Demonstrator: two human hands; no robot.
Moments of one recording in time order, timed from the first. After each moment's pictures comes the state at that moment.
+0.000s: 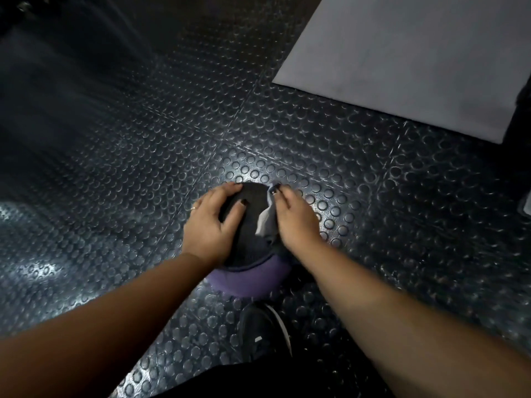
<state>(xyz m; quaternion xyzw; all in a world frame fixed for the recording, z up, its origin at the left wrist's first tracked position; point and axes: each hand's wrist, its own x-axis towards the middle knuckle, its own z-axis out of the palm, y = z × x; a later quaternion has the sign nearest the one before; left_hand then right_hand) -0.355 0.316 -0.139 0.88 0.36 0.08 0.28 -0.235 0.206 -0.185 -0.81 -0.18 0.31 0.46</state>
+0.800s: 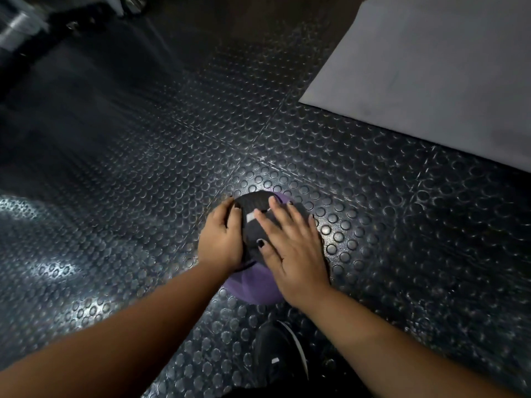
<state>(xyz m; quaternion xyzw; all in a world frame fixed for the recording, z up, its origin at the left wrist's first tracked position) -0.363 0.330 -0.141 0.76 0.55 0.11 0.33 -0.284 0.192 -0.160 -0.77 -0.47 0.16 0.39</state>
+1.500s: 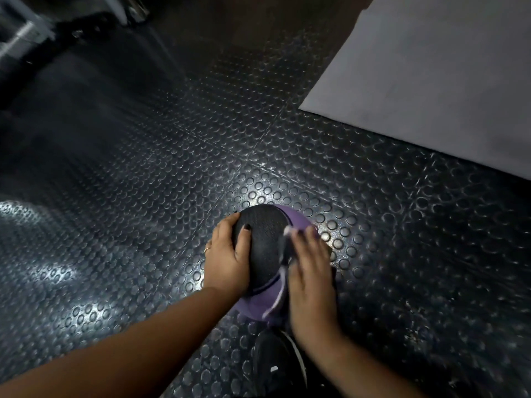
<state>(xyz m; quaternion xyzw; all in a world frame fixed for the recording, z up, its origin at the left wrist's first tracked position) -0.377 0.305 -0.148 0.80 0.49 0.13 0.32 -0.307 0.164 -0.175 -0.77 -0.27 0.22 0.54</state>
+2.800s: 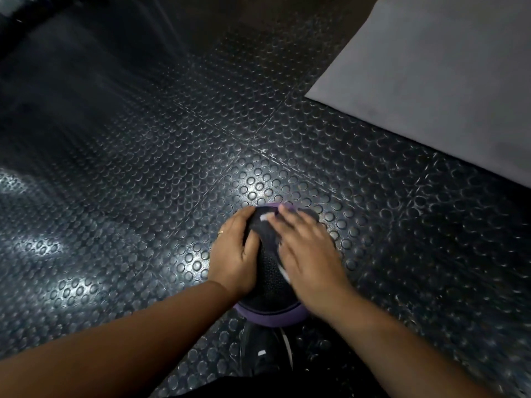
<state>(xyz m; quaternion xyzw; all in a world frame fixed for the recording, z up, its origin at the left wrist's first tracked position) -0.378 0.283 -0.144 0.83 0.42 0.12 0.35 -0.266 0.165 -0.137 -0.77 -0.50 0.23 0.32</state>
